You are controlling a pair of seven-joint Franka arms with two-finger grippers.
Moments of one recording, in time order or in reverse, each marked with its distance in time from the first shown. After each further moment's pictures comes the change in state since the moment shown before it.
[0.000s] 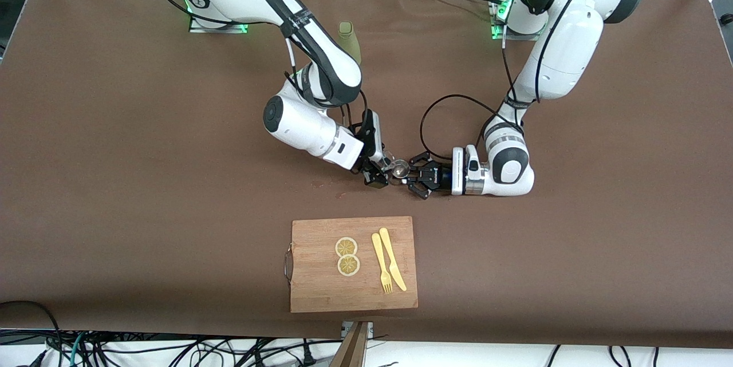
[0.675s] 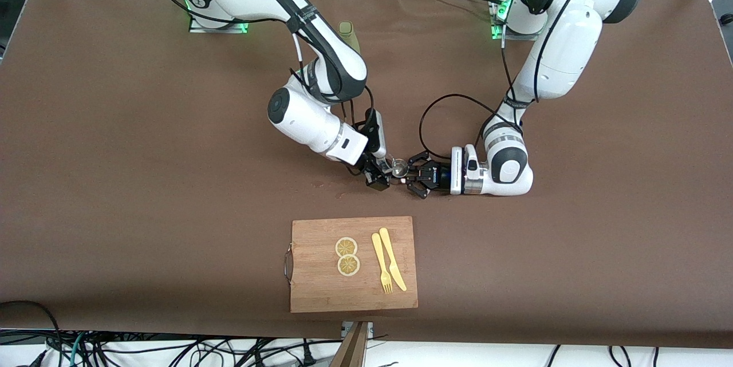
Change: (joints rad) left arm -0.005 0.000 0.000 0.001 0.000 0.001 0.002; right arm 0.020 0.000 -0.001 0.000 -0.090 0.092 0.000
